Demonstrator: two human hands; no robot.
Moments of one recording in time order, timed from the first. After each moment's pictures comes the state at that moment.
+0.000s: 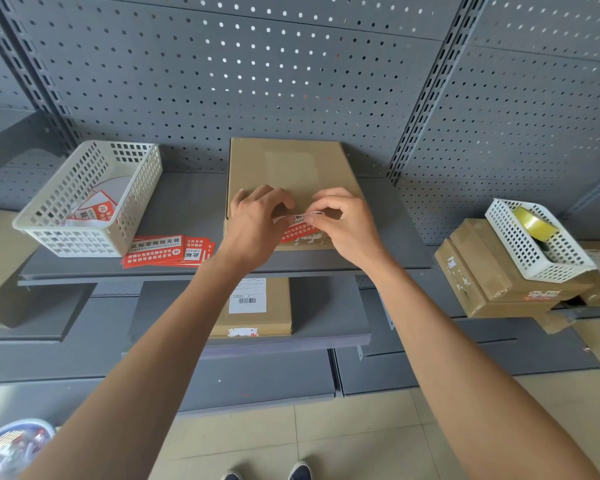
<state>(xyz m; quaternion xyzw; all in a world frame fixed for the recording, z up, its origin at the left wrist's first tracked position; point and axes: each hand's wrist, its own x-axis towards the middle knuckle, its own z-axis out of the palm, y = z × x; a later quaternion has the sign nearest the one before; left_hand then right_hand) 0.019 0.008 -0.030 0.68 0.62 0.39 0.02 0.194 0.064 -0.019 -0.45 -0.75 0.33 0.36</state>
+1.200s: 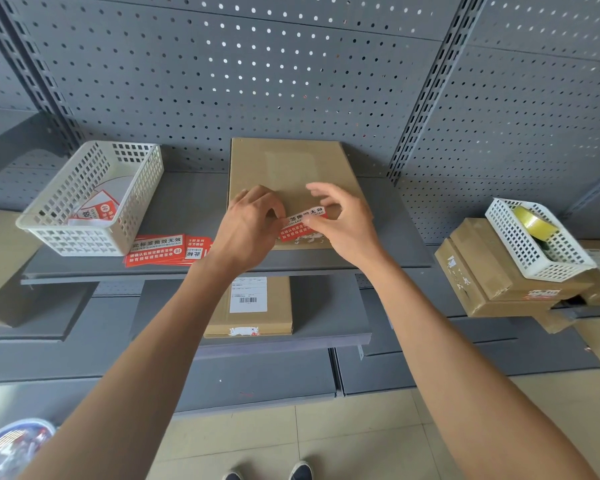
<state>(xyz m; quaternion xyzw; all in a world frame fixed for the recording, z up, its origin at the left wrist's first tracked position) 0.008 -0.002 -0.029 0.70 0.61 0.37 0.03 0.193 0.059 -0.018 -0.44 -0.76 0.33 0.36</state>
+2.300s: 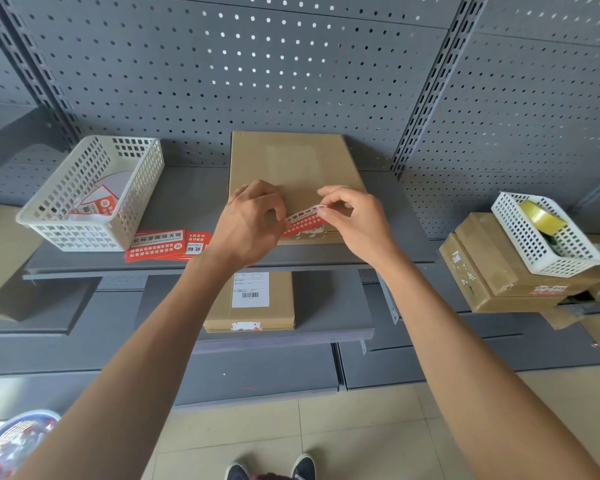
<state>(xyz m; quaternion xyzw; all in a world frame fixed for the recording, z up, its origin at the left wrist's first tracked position) 0.005 -0.002 -0.033 0.70 0.62 0.35 0.04 0.212 0.068 -0.025 -0.44 -0.76 0.31 0.36</state>
